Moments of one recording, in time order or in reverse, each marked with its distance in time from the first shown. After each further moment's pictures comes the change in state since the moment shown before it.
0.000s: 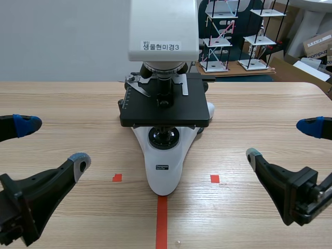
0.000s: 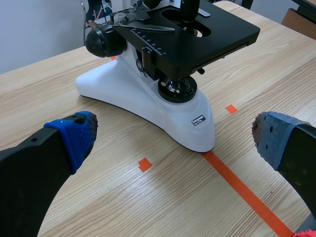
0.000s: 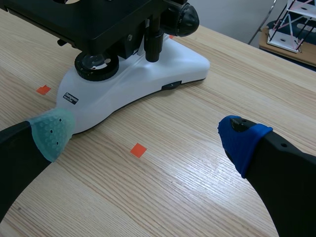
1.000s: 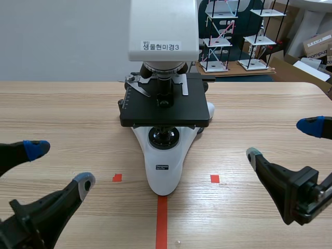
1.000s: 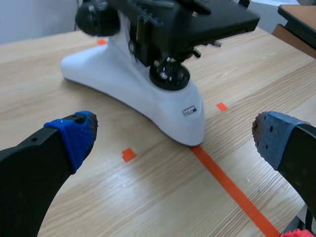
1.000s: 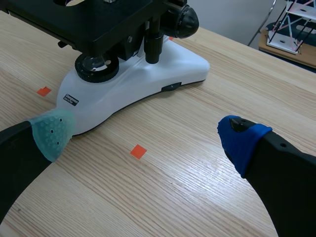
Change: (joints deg) left arm -3.4 -0.8 8.2 -13.1 0.0 -0.1 -11.8; right arm 0.0 0.0 0.0 0.0 0.0 0.0 0.5
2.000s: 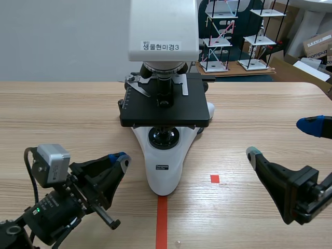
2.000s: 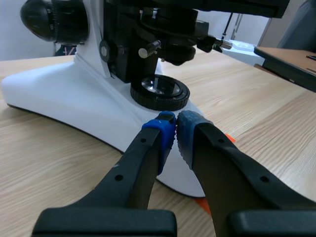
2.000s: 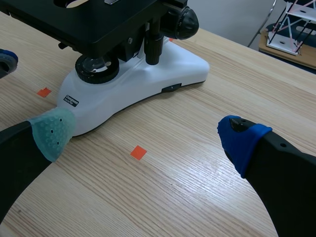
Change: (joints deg) left arm -35.9 12.9 24.8 -44.6 14.1 -0.1 -29.6; right arm 0.0 0.0 0.0 0.0 0.0 0.0 0.2
